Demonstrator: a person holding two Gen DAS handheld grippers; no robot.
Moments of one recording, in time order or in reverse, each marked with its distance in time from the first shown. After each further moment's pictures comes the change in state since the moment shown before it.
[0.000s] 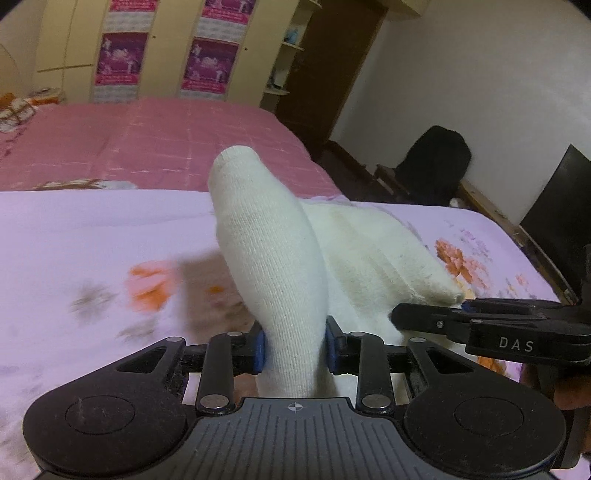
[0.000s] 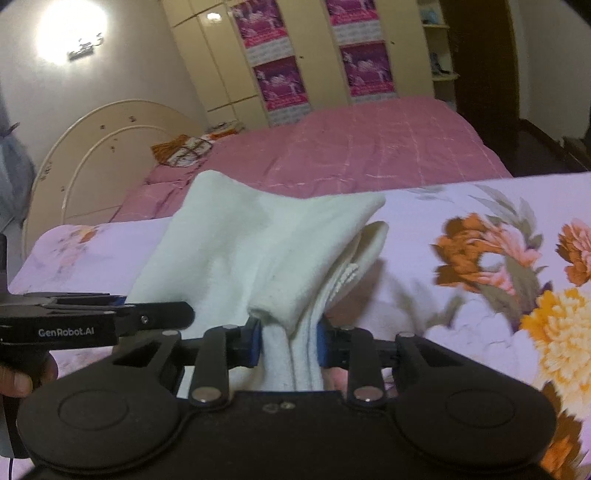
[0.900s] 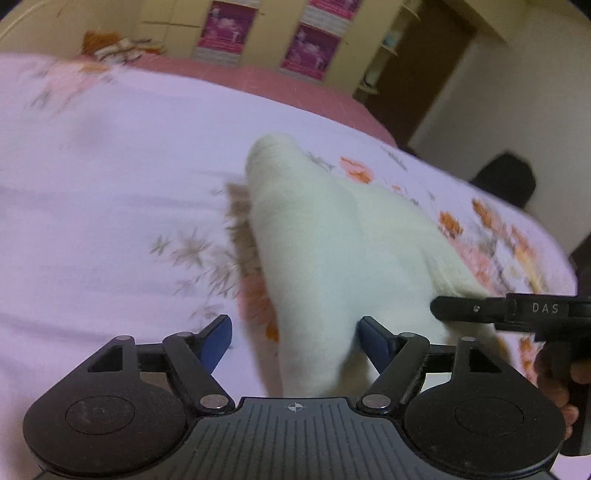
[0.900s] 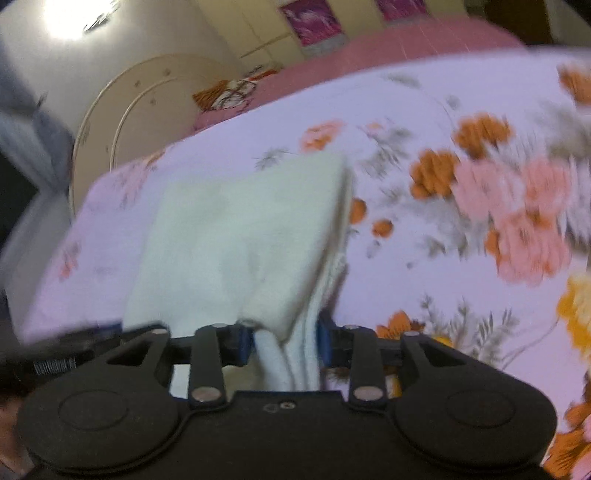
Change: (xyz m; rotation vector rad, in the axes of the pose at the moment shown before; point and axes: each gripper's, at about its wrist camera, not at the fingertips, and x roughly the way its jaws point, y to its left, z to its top) left arm -0.097 0.138 -0.157 -0.238 0.011 0.145; right arm 0.054 0.102 -0.095 0.174 0.201 0.195
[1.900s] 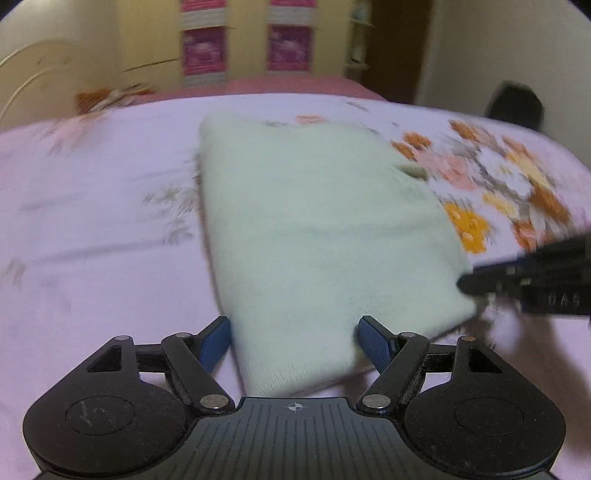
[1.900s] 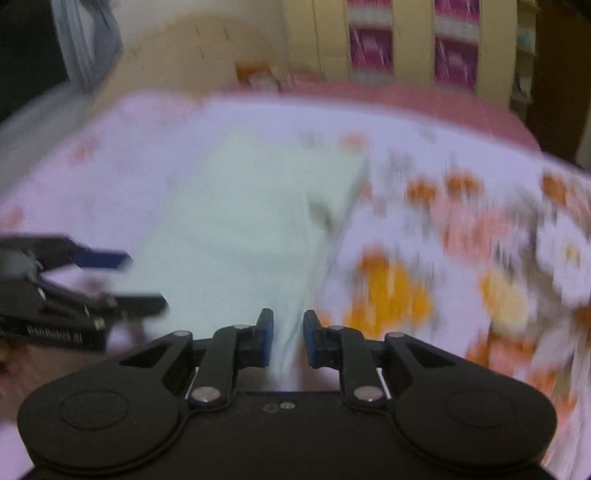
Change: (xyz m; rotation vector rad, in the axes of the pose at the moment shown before) left arm -0.052 -0.087 -0.084 0.243 -0.009 0.203; right arm -0.069 0.054 -0.096 -0.417 0.024 -0.226
